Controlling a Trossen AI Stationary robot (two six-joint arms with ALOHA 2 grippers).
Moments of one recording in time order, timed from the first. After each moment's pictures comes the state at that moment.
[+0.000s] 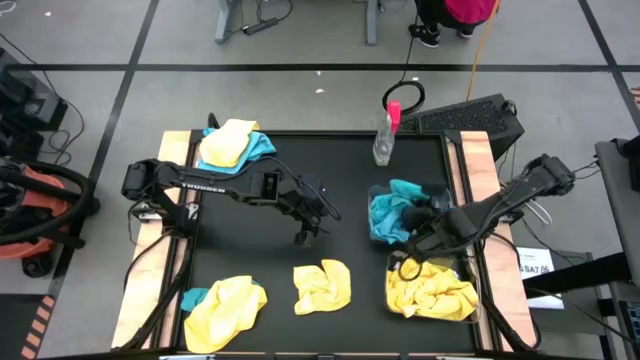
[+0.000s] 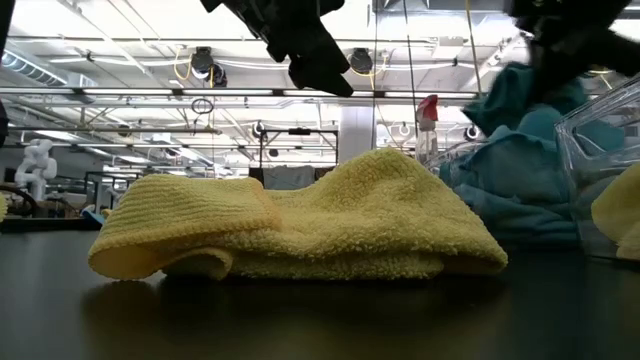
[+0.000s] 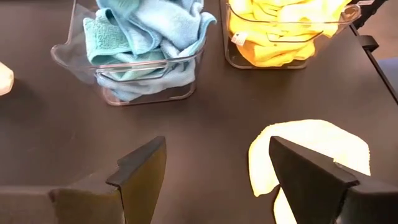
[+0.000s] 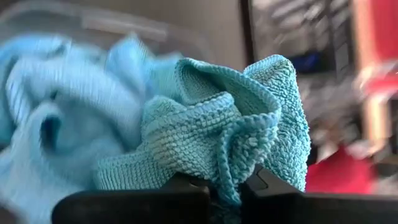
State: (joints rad) left arm 0.00 1.65 1.30 -0.39 0.18 0.08; right arm 0.47 1.27 1.02 -1.33 0.81 0.53
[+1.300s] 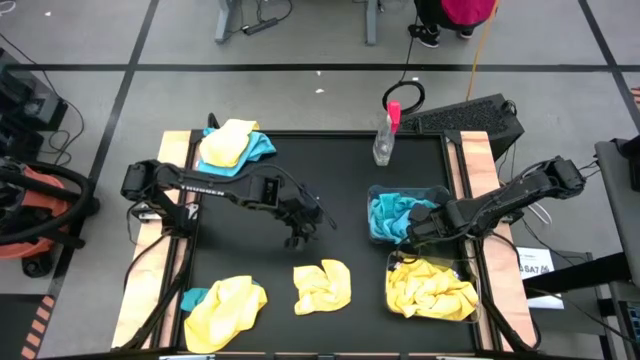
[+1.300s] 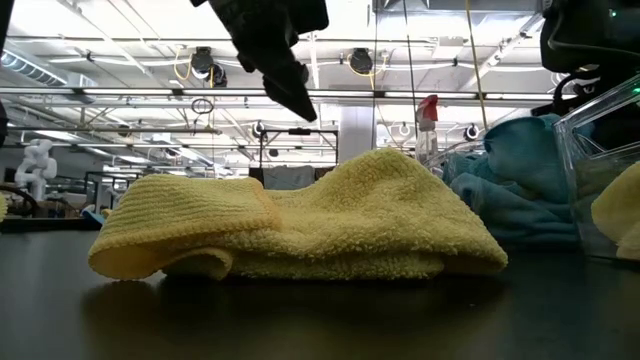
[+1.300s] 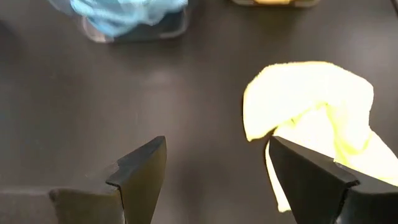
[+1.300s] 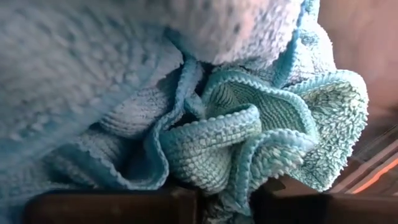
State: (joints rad) left arm -0.03 1.65 1.30 -0.59 0.15 0.06; right arm 0.29 1.14 0.61 -1.07 0.28 0.83
